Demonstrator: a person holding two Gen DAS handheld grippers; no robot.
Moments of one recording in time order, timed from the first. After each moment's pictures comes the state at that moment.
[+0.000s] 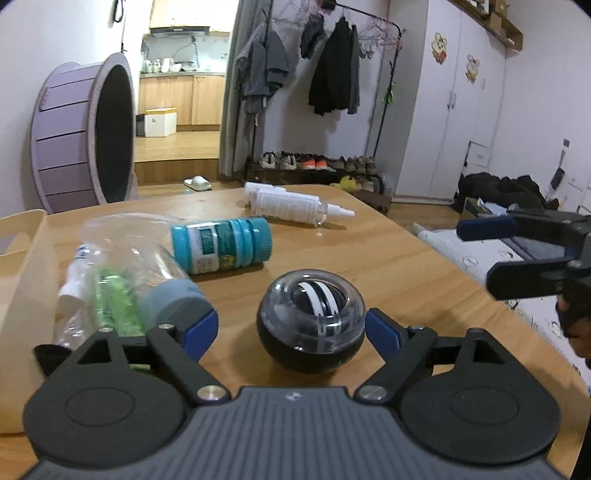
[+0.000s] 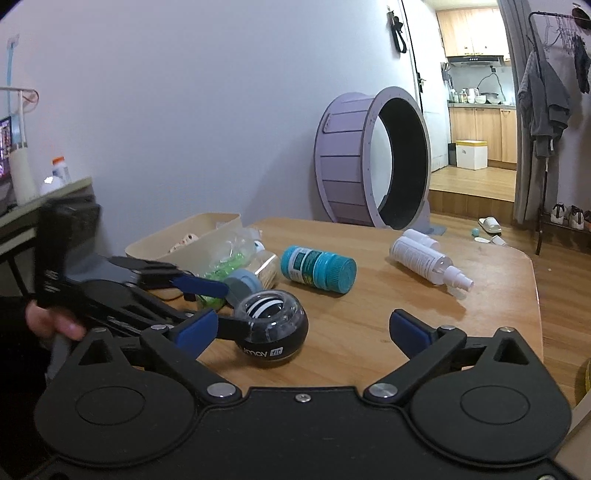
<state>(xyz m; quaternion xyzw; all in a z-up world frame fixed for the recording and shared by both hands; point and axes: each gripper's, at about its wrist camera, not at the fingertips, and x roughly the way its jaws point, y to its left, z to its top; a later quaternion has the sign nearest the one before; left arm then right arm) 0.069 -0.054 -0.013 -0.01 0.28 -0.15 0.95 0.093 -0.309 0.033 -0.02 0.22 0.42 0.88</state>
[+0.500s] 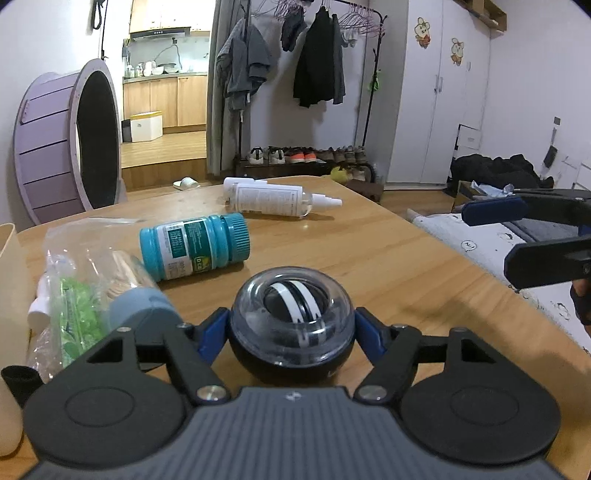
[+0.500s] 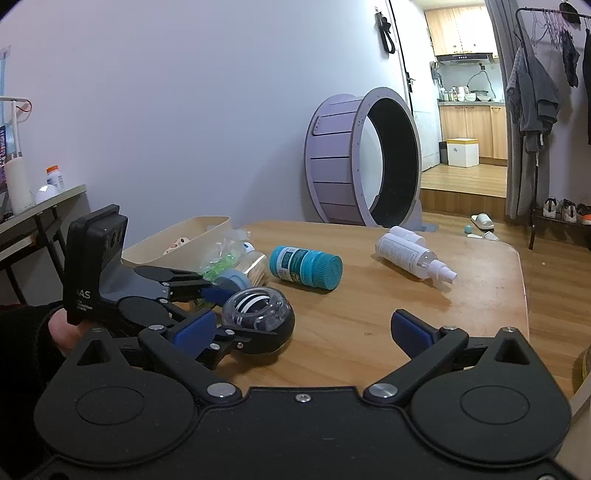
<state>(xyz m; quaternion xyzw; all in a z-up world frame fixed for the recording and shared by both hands) 0.079 -0.072 -0.023 0.02 0.28 -0.16 0.95 0.095 -0.320 0.030 -0.01 0.23 0.41 0.88</state>
